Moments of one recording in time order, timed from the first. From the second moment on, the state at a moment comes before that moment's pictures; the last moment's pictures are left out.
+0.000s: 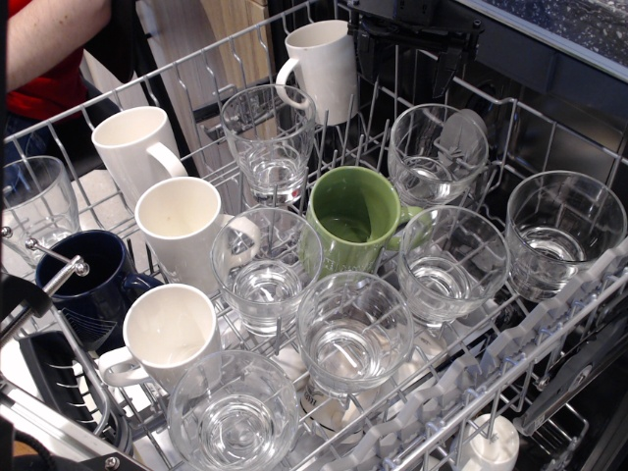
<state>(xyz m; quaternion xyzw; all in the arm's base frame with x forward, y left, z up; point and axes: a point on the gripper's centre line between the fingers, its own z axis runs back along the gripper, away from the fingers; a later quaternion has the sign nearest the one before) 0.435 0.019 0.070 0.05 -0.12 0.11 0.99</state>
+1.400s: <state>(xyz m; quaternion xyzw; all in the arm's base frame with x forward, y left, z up) 0.453 0.035 -0.012 0.06 -0.14 0.11 0.98</state>
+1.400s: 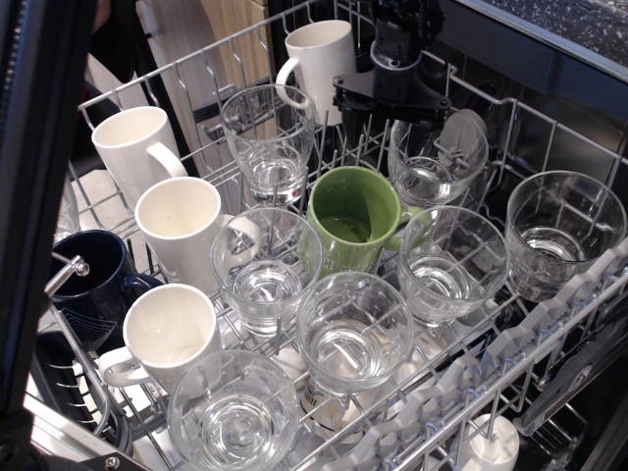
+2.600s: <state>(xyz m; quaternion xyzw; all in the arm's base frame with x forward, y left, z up) 0.472 0.037 -0.047 0.11 -0.16 0.16 0.97</state>
